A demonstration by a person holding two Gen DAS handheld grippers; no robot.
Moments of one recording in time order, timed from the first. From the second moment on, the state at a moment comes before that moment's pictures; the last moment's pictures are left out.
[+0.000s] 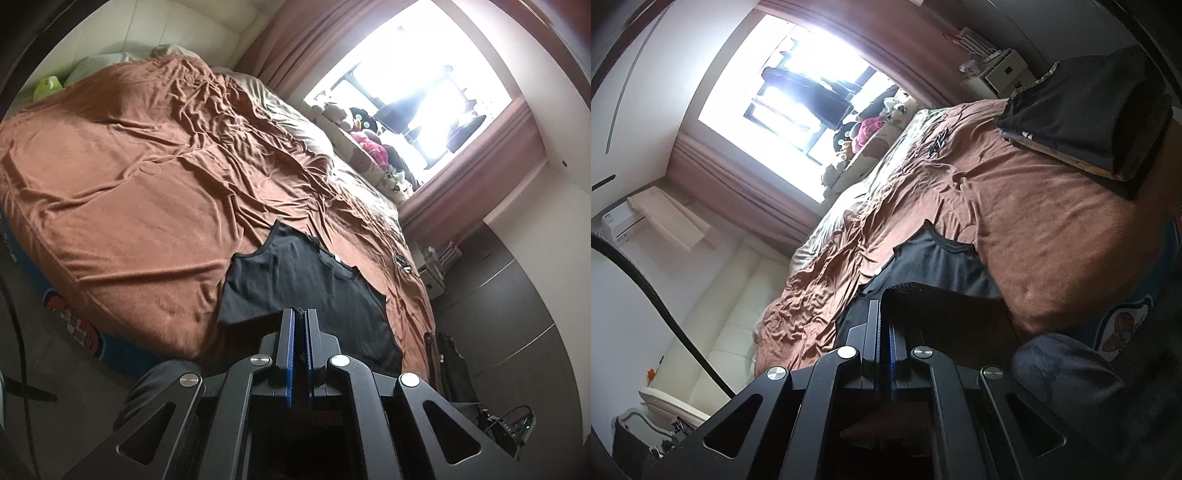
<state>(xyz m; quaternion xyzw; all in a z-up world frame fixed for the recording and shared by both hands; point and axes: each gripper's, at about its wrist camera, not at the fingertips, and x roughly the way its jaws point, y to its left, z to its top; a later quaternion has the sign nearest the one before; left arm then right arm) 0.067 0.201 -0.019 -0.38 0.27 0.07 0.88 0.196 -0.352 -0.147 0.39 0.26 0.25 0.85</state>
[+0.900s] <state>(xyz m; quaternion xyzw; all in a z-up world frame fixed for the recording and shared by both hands) 0.233 0.259 -0.062 -0.38 0.34 0.13 0.85 0.386 -0.253 -0.122 0.37 0.33 0.21 0.84</state>
